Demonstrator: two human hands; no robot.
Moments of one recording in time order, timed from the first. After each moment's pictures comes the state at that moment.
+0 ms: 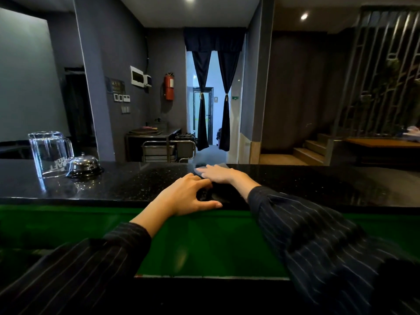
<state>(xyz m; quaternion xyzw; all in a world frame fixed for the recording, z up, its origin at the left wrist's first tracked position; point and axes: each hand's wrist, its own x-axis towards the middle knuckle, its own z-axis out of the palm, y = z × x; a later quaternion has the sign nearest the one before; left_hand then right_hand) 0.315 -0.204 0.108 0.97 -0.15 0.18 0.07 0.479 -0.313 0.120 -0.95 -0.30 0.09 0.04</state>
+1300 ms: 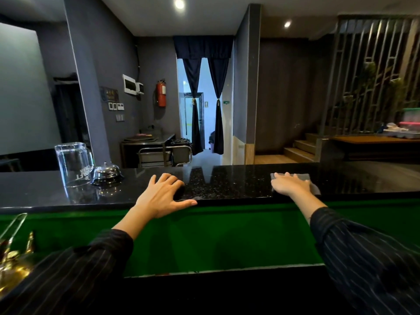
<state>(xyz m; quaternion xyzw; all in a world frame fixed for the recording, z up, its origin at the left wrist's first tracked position) 0.285 -0.085 0.096 0.96 -0.09 0.25 -0.06 0.387 -0.429 0.122 -1.00 0.07 0.01 0.06</state>
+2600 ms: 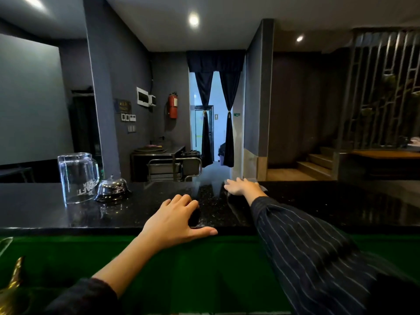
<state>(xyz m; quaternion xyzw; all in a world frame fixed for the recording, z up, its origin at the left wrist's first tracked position) 0.293 -0.075 0.092 0.97 -0.10 0.24 -0.02 0.487 -0.249 0.127 -0.99 -0.13 0.05 0.04</state>
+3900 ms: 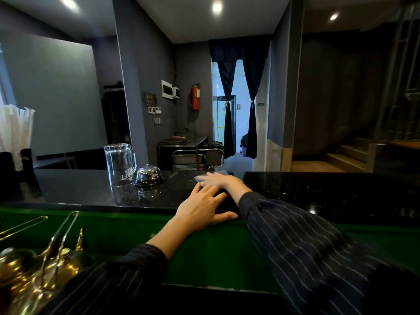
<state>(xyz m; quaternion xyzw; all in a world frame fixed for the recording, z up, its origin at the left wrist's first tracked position) 0.278 -0.077 0.094 0.97 -0.14 0.21 -0.07 0.463 -0.122 0.112 -0.92 -0.38 0.09 0.00</state>
